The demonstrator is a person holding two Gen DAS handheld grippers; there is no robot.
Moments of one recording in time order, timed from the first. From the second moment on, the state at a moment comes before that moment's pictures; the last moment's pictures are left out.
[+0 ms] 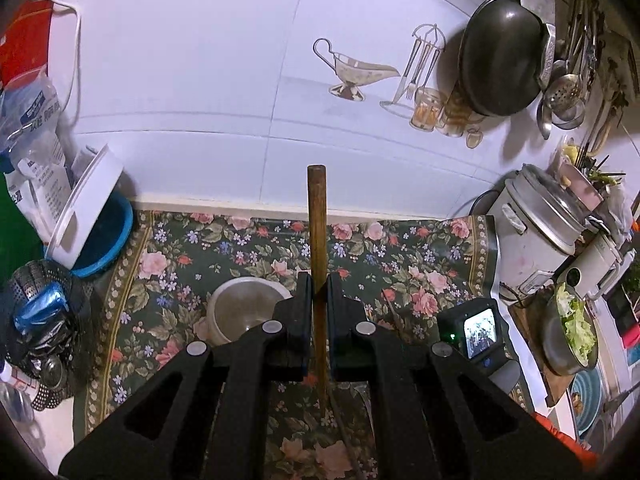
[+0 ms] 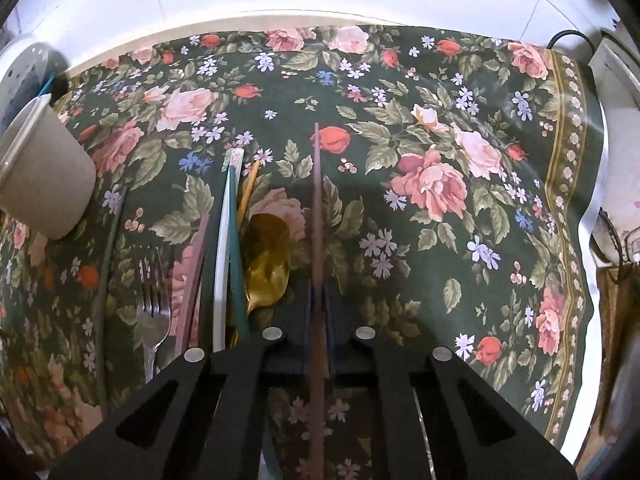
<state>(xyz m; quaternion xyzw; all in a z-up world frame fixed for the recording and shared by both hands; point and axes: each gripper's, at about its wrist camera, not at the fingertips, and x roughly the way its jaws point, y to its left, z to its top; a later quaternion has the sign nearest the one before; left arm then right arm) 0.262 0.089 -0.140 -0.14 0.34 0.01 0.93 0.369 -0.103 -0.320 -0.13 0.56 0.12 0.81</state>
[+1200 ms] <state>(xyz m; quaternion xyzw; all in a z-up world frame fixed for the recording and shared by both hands) 0.269 0.163 -0.104 -0.15 0.29 0.05 0.95 0.356 -0.021 -0.150 0.00 0.37 0.25 0.90</state>
